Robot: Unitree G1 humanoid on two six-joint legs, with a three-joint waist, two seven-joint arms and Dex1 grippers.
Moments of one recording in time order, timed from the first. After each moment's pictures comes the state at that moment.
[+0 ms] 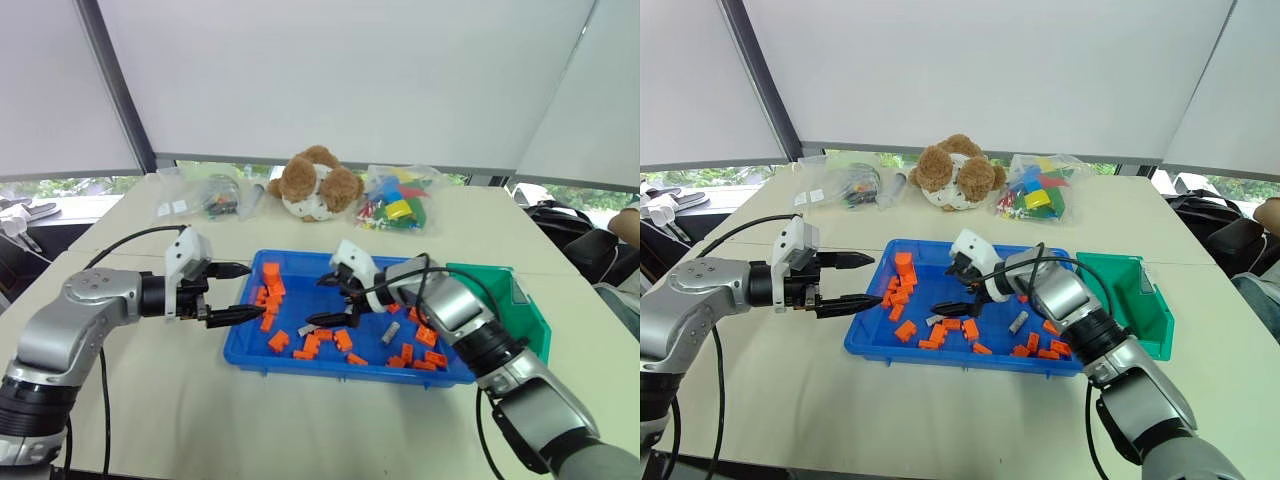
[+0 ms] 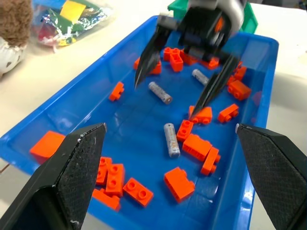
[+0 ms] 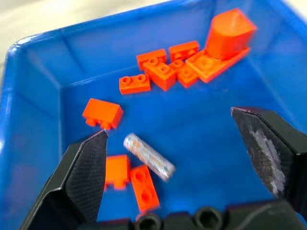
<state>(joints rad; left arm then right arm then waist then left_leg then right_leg) -0.49 0.86 0.09 -0.18 -0.56 0.60 -1.11 -0.91 -0.43 0.45 0.26 0.19 0.51 1.00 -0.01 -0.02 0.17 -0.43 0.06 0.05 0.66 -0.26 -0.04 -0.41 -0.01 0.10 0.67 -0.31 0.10</state>
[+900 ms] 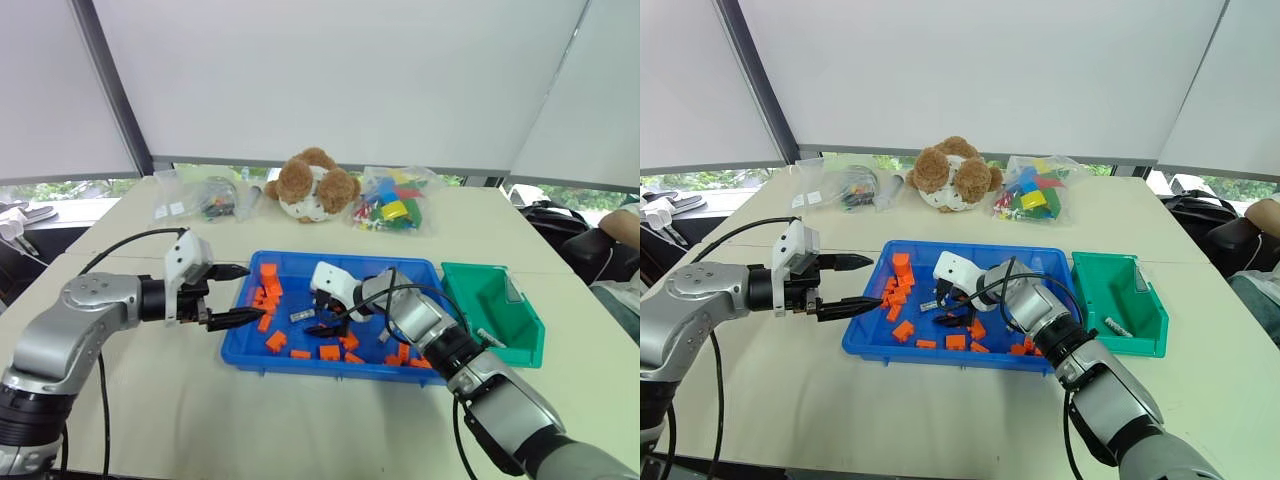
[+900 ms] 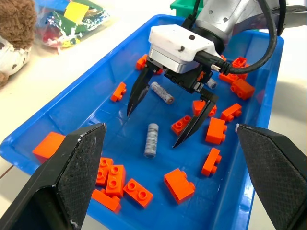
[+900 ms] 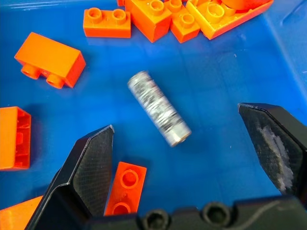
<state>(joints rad) -0.46 0.86 0.10 -0.22 -0.56 0.60 -1.06 -0.93 -0.32 0.50 0.49 -0.13 0.30 0.95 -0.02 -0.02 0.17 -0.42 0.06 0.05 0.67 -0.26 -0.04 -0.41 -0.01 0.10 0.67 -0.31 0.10</state>
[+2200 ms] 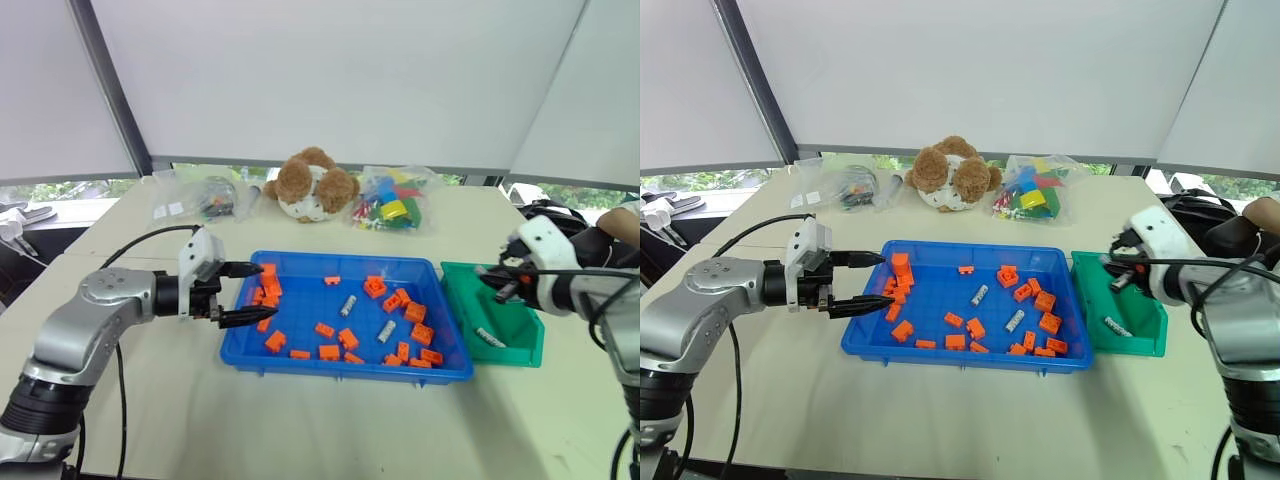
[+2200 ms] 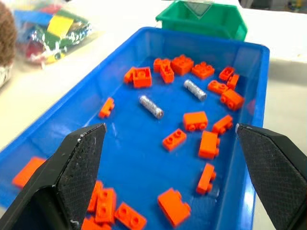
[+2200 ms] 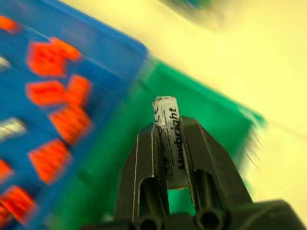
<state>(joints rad) -0.54 0.81 0.04 -0.16 -0.54 0.56 -1.11 -0.42 -0.92 -0.25 -0.25 0.05 1.01 0.84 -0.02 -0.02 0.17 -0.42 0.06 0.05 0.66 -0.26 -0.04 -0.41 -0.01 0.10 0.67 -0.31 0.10</state>
